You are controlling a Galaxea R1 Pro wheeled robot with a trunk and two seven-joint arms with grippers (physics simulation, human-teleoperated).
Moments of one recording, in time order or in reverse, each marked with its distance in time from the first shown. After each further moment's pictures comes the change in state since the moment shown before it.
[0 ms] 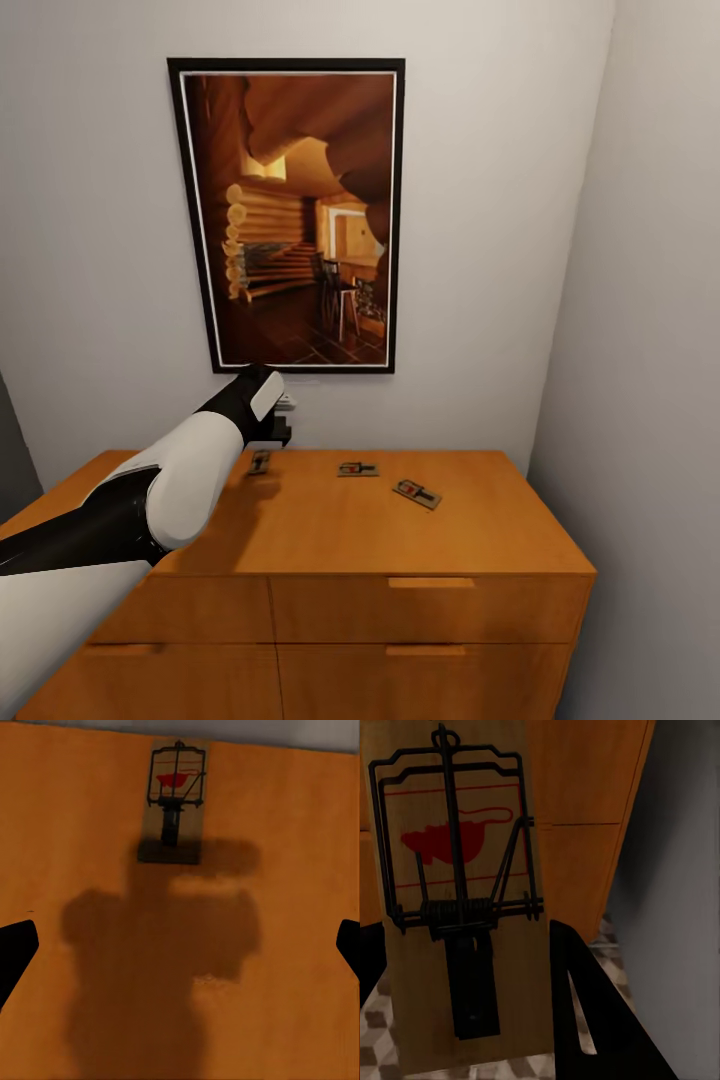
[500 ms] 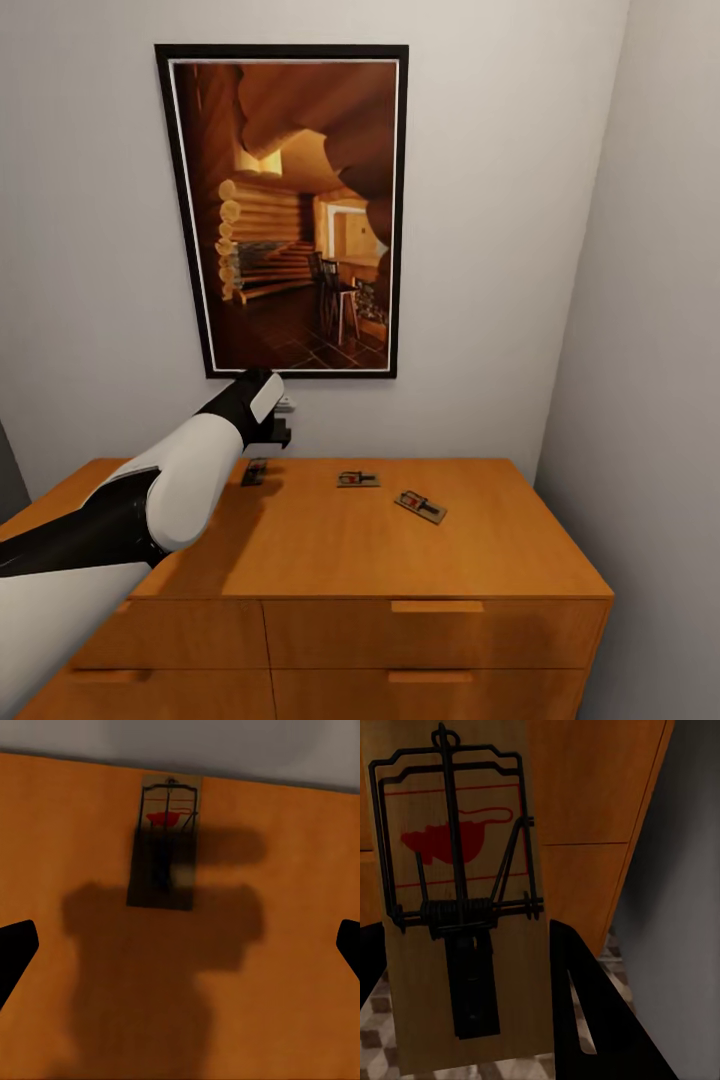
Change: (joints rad) left arm 0.007 0.001 0.001 0.000 -0.001 0.000 0.000; right arm 0.000 0.000 0.000 0.000 0.000 0.000 0.000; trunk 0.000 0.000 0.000
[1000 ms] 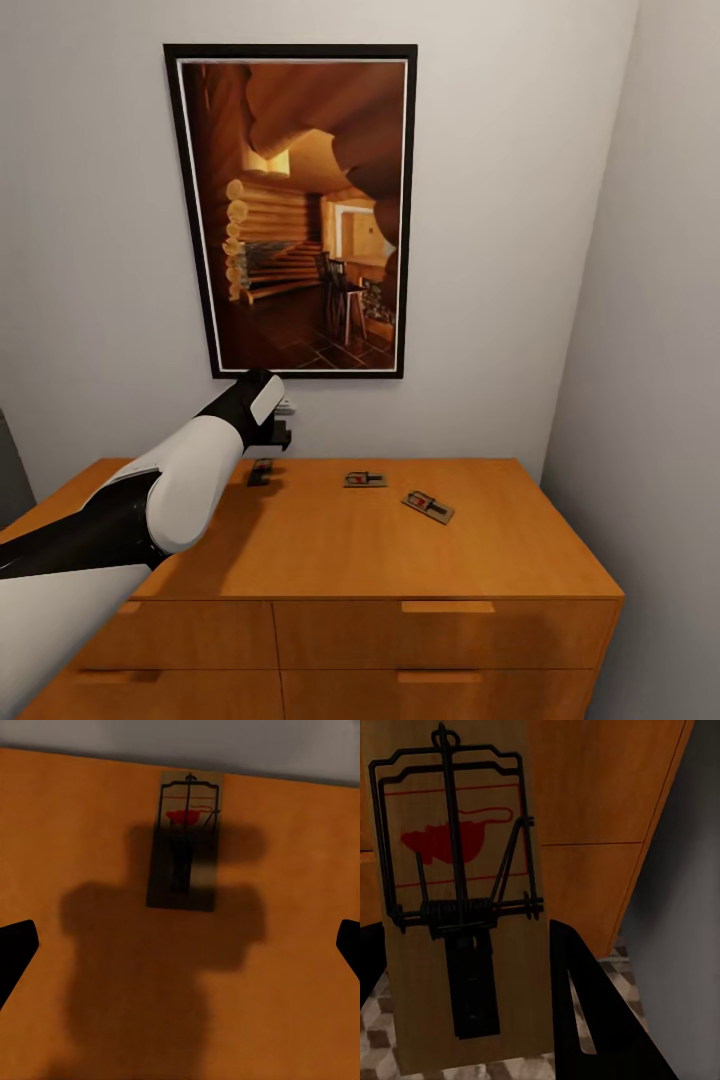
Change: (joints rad) left arm 0.006 0.000 -0.001 0.000 0.001 0.000 -0.001; right arm 0.000 0.000 0.000 0.000 0.000 0.000 0.000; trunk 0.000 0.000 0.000
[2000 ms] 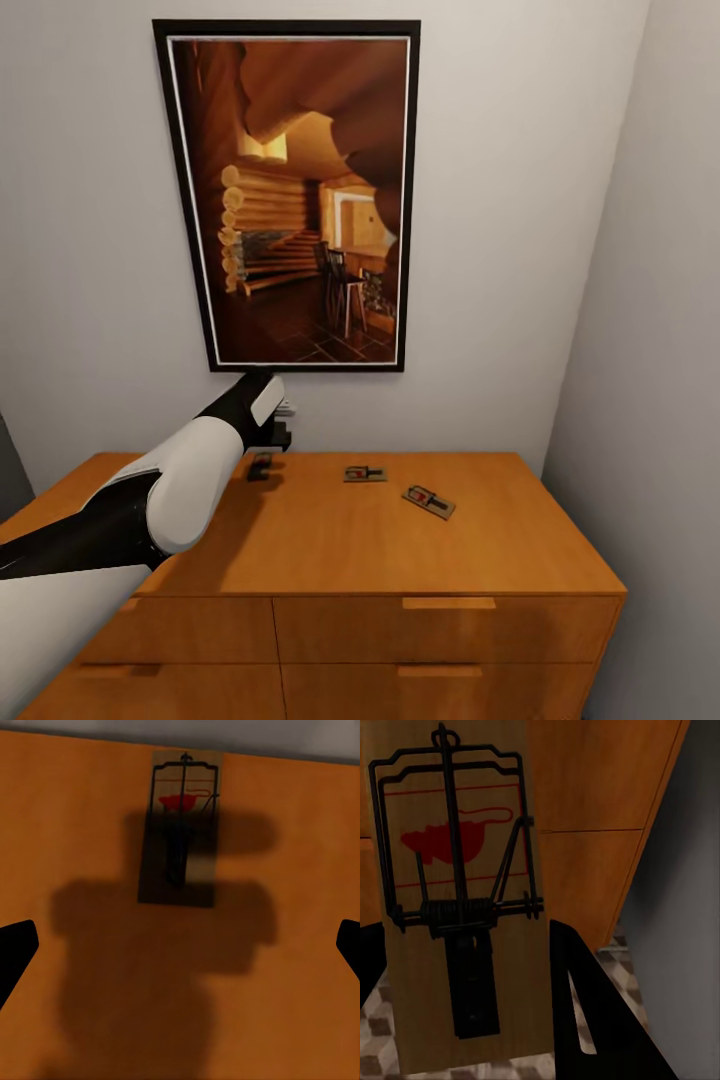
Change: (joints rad) left arm 0.002 0.000 0.000 0.006 0.000 -0.001 0.000; right arm 0.000 0.000 -0.001 0.000 0.000 0.000 0.000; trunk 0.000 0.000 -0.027
